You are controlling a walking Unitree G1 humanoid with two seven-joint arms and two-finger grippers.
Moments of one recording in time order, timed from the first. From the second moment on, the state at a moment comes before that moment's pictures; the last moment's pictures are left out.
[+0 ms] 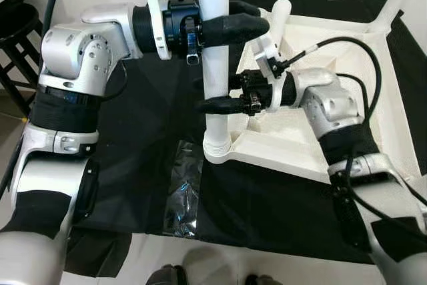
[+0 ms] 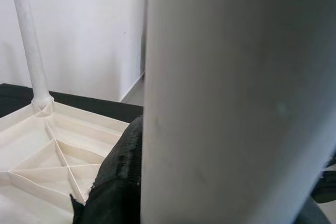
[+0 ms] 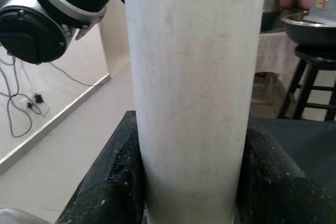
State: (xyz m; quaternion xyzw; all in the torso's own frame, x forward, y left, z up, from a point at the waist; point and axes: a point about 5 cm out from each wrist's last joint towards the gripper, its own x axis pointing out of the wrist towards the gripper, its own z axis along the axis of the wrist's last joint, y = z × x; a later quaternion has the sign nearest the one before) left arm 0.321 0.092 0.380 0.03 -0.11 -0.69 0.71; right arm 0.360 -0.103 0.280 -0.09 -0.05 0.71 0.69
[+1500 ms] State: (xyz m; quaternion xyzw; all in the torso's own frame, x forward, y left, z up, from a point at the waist) left arm 0.320 0.142 0.351 0.00 -0.06 -0.63 0.77; right arm 0.316 -0.051 0.212 -0.02 -0.11 0.28 0.95
